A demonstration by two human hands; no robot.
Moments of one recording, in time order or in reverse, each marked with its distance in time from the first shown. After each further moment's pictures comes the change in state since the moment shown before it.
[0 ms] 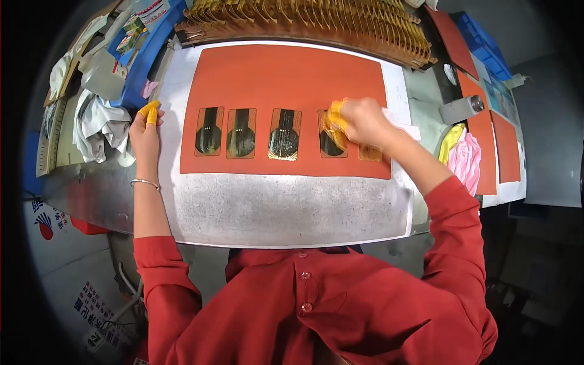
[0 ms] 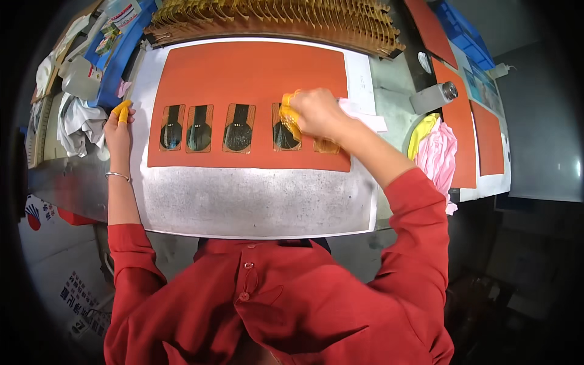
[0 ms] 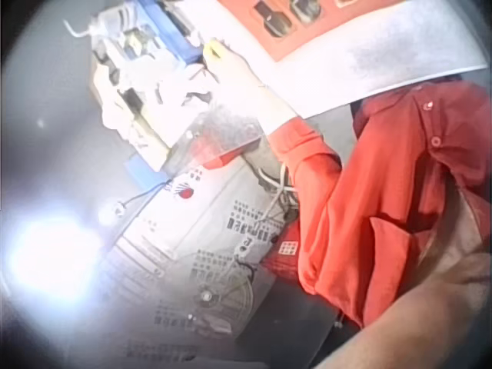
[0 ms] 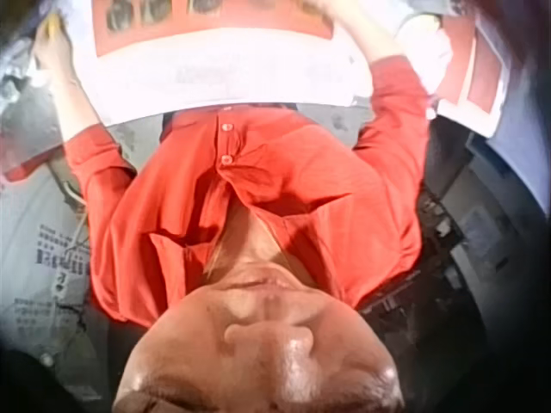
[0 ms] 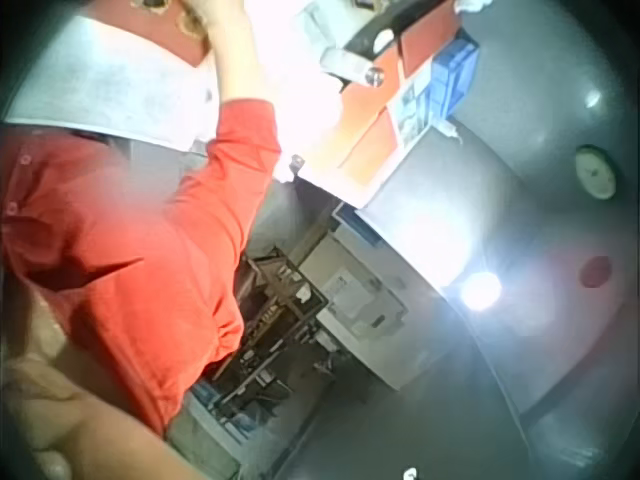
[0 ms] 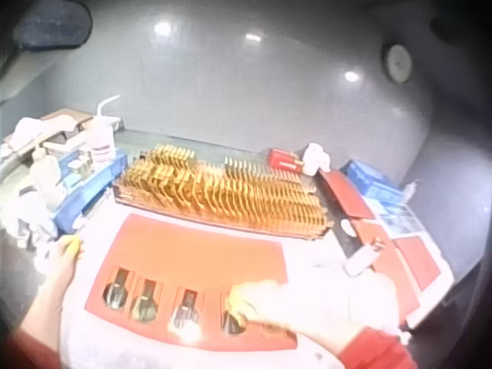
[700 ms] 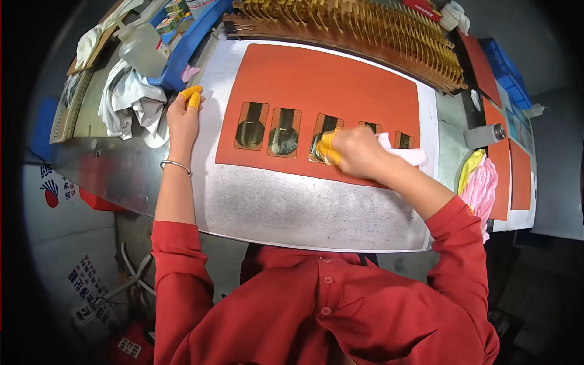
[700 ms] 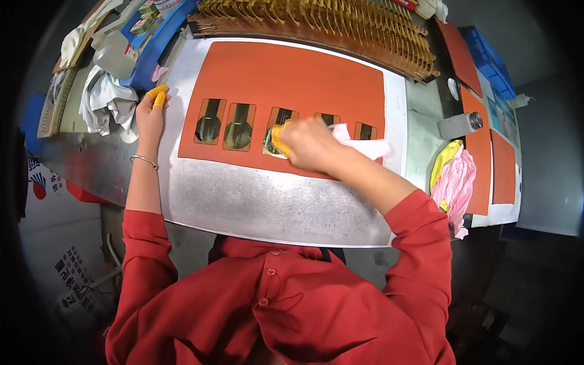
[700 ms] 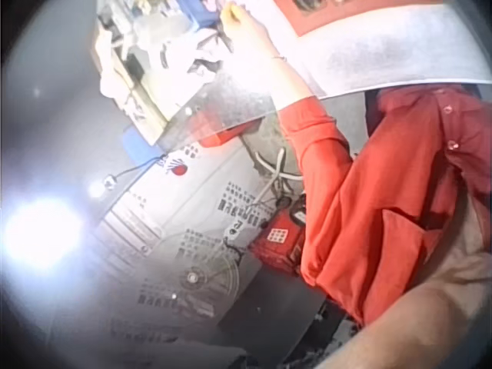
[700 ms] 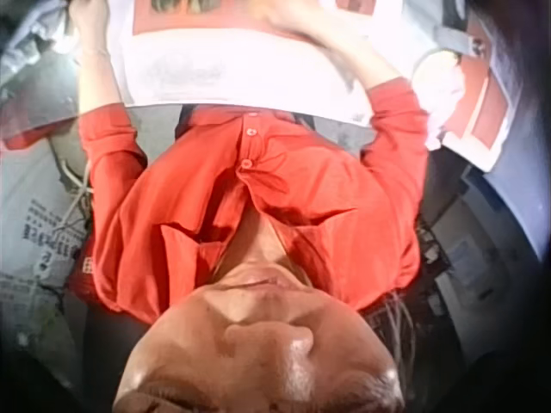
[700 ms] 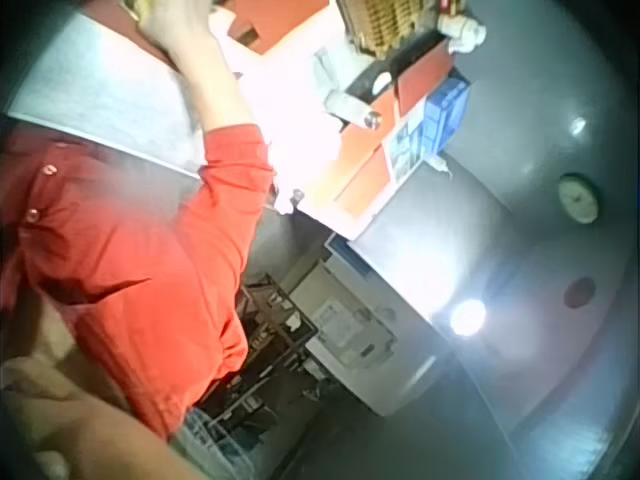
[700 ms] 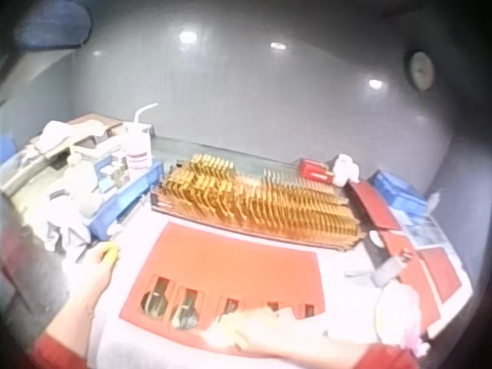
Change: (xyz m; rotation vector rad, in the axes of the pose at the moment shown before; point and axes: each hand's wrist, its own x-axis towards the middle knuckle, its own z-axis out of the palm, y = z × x) left_hand -0.004 0.016 0.007 0.195 0.068 0.027; right_hand 0.035 -0.065 0.025 0.065 -0.133 -0.132
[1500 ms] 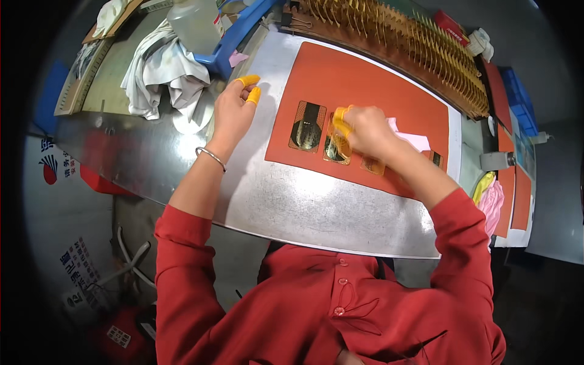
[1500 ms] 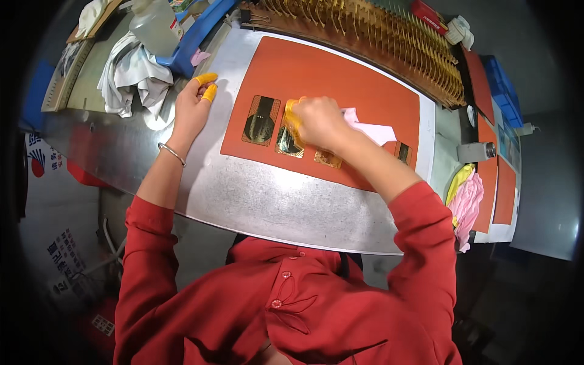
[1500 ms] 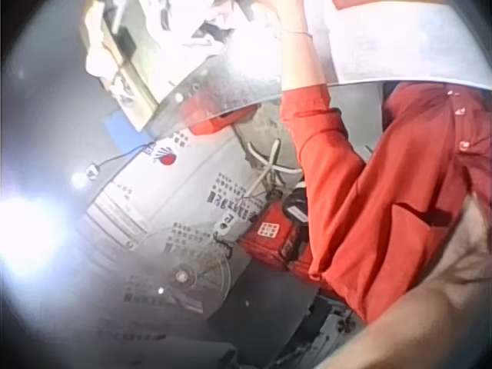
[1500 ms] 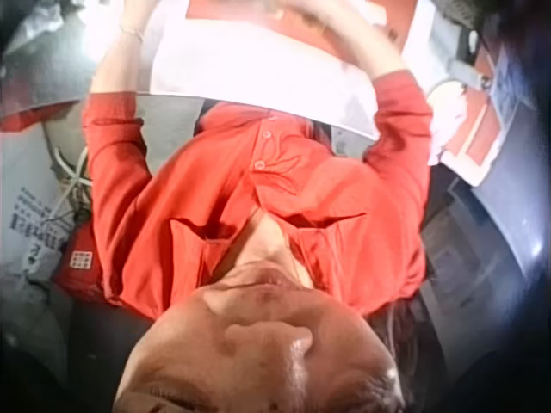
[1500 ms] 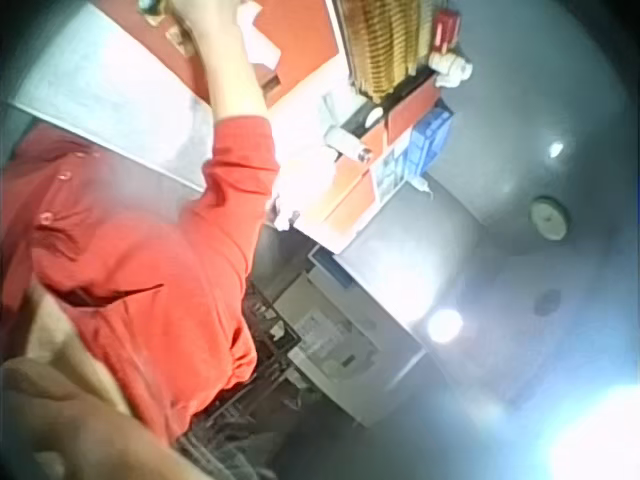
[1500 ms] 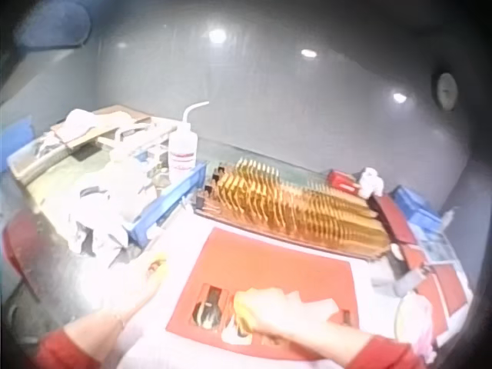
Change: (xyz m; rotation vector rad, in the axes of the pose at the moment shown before) left_hand -0.008 0.014 -0.002 0.116 -0.090 0.117; right_hand 0.088 -0.018 0.016 -0.019 0.083 0.030
